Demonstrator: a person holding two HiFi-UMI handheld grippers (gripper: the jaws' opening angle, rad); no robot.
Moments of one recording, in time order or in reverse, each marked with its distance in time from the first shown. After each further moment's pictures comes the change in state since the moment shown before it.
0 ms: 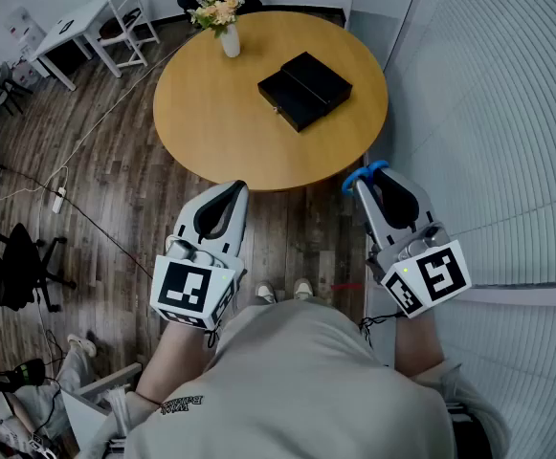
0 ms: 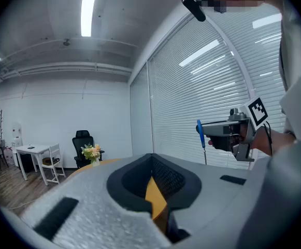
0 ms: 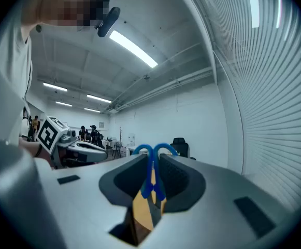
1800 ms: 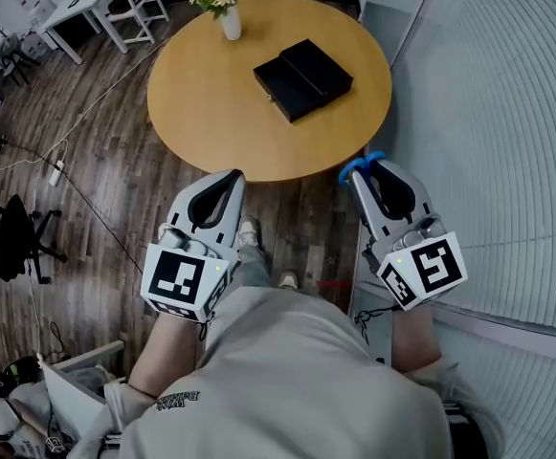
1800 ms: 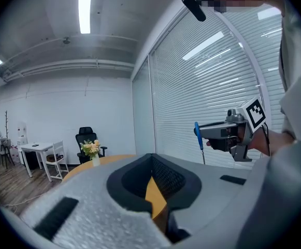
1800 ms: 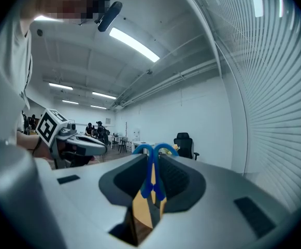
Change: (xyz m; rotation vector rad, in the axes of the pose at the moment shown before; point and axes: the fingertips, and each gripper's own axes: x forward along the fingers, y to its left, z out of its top) left arm 0.051 -0.023 -0.013 -0.001 0.046 0.057; right arm 0.012 -0.059 -0.036 -0.006 0.046 0.083
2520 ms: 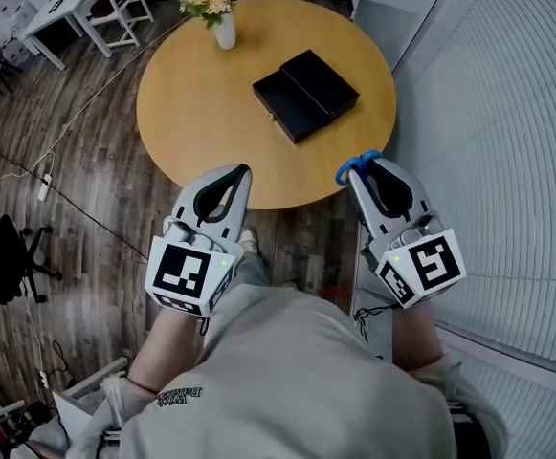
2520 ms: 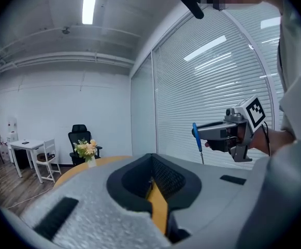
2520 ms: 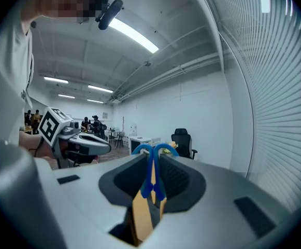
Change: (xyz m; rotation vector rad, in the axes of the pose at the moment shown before) left arm 0.074 0.081 0.000 -0.018 -0.004 -0.078; right arm 0.102 -0.025 0.001 -0.015 0.064 -0.028
